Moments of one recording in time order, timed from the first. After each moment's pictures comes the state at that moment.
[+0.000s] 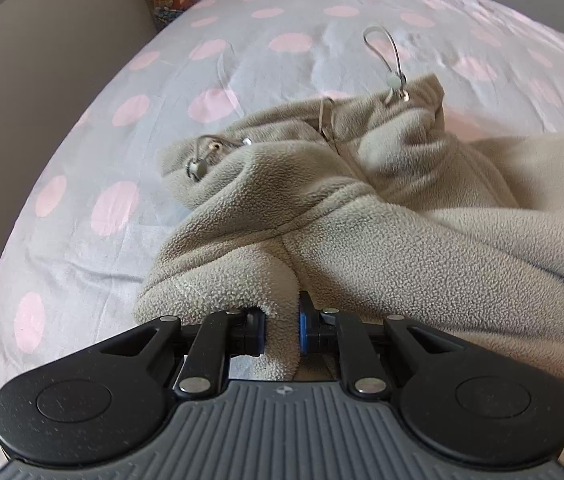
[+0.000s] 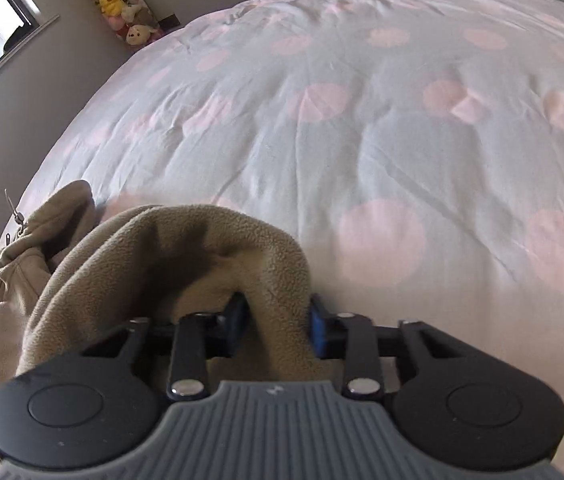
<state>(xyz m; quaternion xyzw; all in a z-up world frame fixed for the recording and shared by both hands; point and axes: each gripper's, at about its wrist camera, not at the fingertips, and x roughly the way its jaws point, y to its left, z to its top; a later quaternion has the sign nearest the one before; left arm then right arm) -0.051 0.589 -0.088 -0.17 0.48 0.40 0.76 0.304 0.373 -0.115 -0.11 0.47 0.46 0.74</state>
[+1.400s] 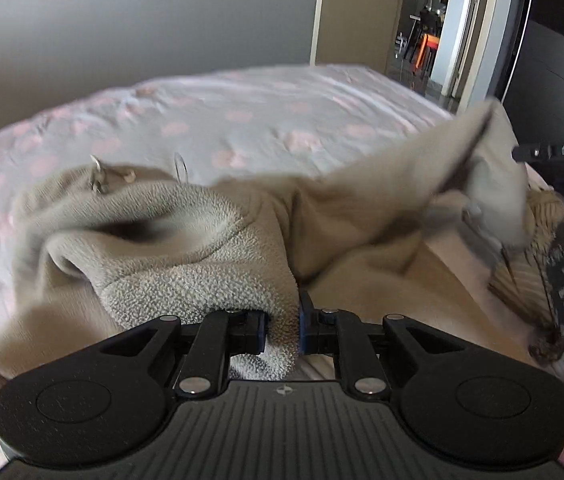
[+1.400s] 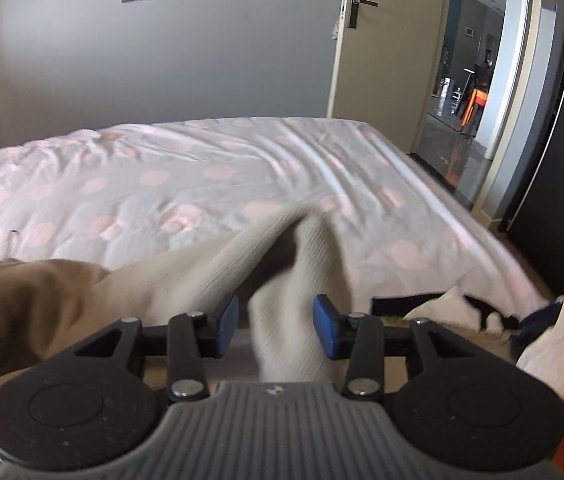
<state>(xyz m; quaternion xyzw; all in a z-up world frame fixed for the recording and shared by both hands) 0.172 0.324 -0.053 -0.07 0.40 0.08 0.91 0.315 0.068 0.000 -0.08 0.32 0.22 0.92</state>
